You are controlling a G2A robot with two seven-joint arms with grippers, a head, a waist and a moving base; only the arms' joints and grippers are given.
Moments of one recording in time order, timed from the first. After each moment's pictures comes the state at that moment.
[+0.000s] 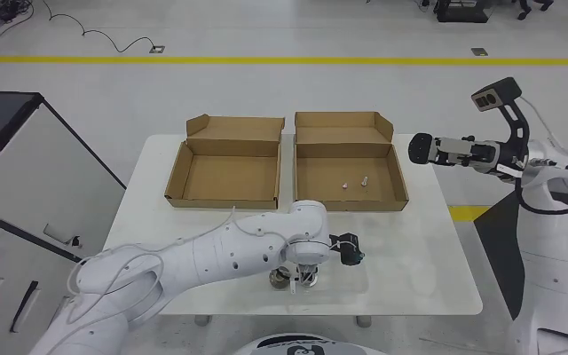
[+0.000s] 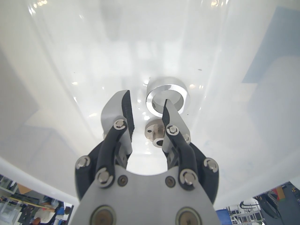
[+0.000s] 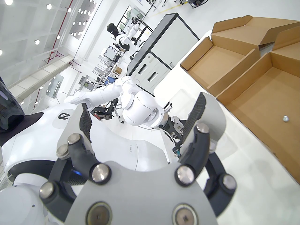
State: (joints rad) left arm 0.63 -1.37 -0.17 -1.59 0.65 -0.28 -1.54; right arm -1.19 -1.03 1.80 -1.63 0.46 -0.12 1.54
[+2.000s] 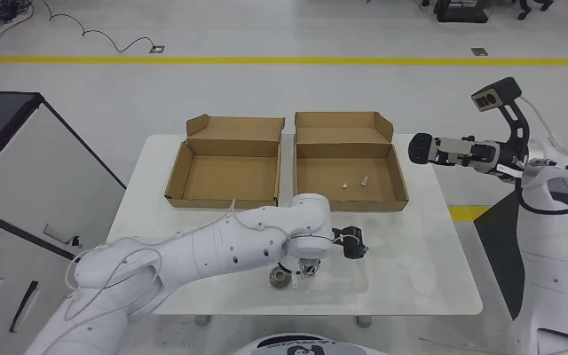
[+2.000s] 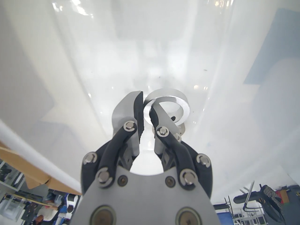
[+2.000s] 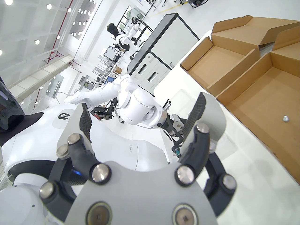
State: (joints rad) left arm 0.56 -1.37 -0.17 -1.63 0.64 -0.27 -1.54; right arm -1.19 -1.03 1.80 -1.63 0.46 -0.12 1.54
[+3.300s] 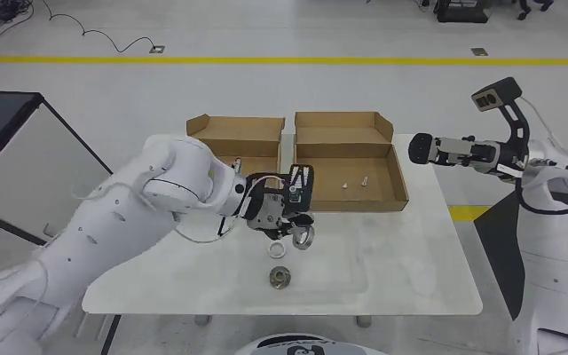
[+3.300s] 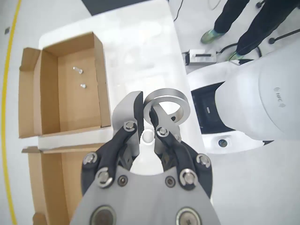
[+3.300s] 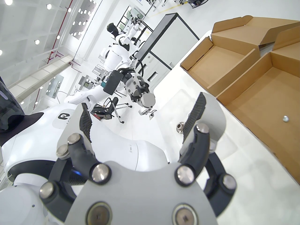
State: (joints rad) left arm 0.74 -0.87 -0.74 -1.92 0.26 -0.86 -0.96; right arm -1.19 -1.03 1.80 -1.63 0.46 -0.12 1.54
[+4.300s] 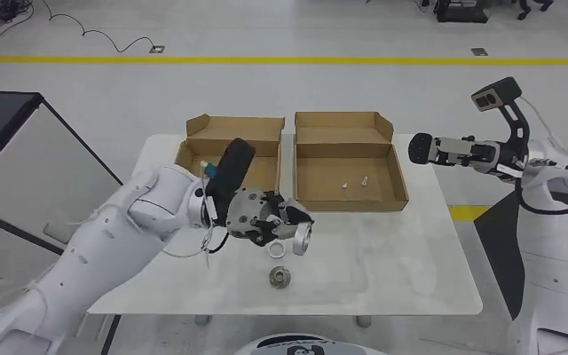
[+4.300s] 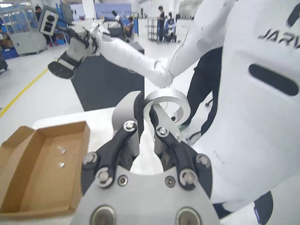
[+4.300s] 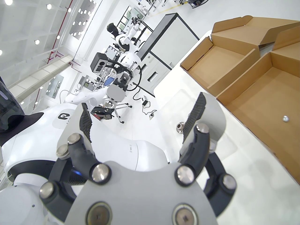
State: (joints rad) left arm 0.98 -0.83 -0.85 -1.93 0.15 -1.01 -0.35; right arm -1.19 -1.03 1.80 -1.63 0.46 -0.12 1.54
